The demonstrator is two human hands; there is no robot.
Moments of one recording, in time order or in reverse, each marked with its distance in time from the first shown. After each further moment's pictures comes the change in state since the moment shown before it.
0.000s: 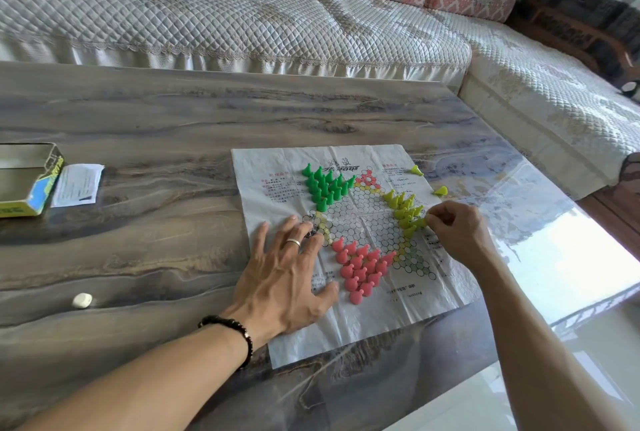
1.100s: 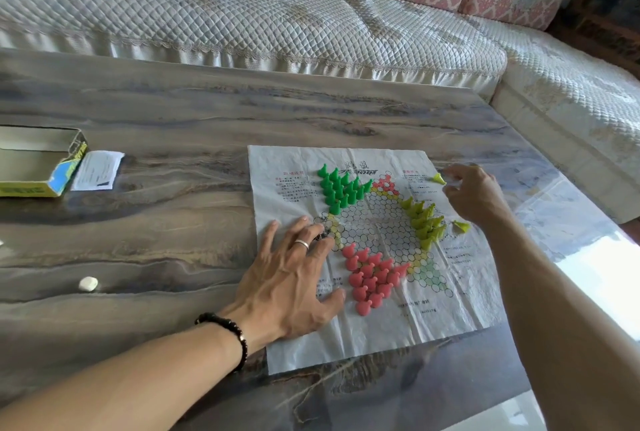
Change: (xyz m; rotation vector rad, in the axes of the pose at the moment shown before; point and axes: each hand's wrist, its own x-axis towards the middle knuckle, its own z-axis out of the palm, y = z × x) left_hand -0.001 0.002 -0.001 -0.004 0.020 0.003; right_hand 0.087 -0.012 0.003 -0.352 -0.018 -0.141
